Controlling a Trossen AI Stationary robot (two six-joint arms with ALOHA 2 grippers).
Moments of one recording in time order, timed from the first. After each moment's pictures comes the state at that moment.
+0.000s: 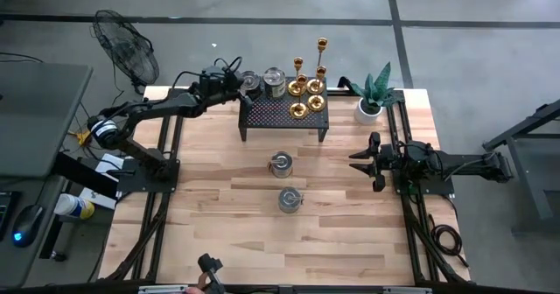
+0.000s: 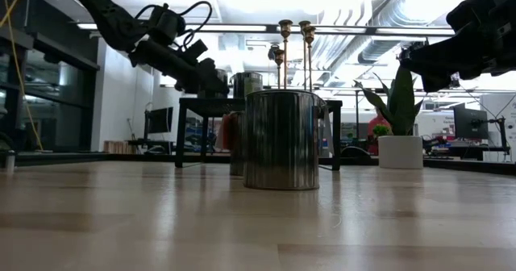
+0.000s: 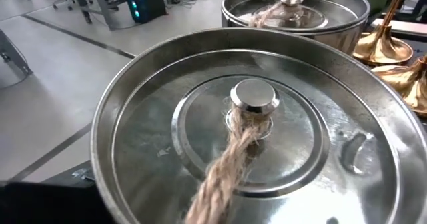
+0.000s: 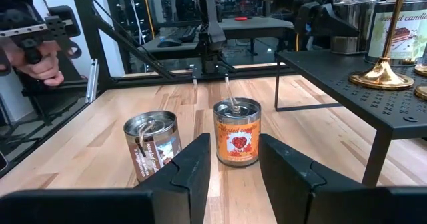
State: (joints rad) left arm 0.75 1.46 0.79 0.40 0.12 0.12; right arm -0.03 0.08 0.01 0.03 0.00 0.08
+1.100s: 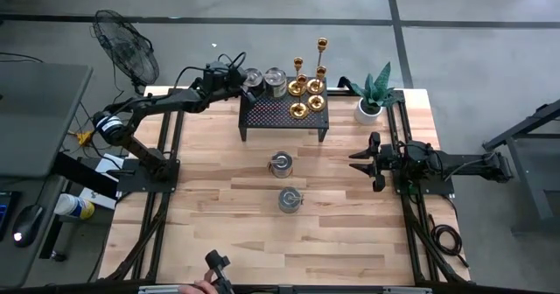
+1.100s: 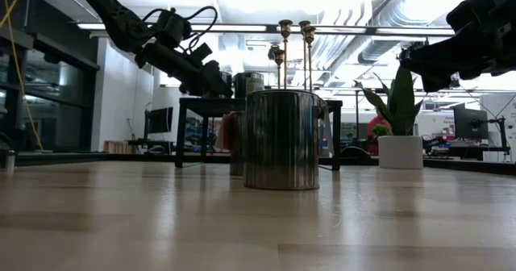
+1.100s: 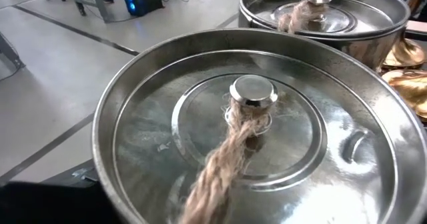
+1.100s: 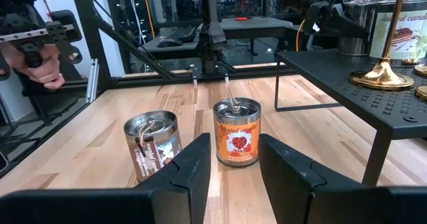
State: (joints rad) left arm 0.77 1.52 0.86 0.35 0.15 0.12; right arm -0.03 0.08 0.01 0.03 0.00 0.08
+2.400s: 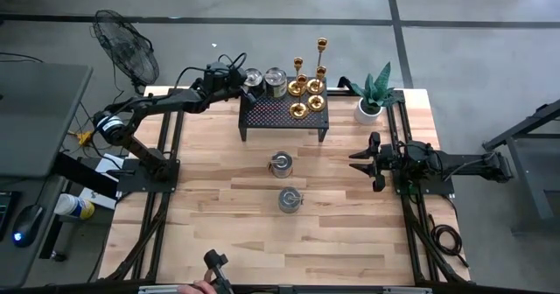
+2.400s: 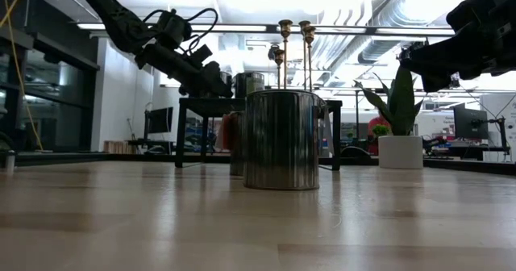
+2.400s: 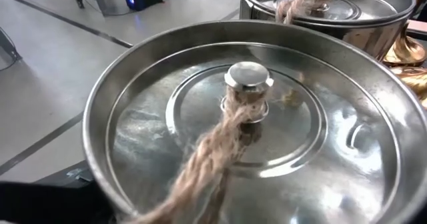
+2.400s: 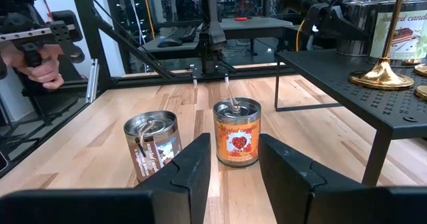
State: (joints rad) left arm 0.77 1.52 0.86 0.35 0.15 0.10; right arm -0.03 0.08 0.01 0.03 0.00 0.08
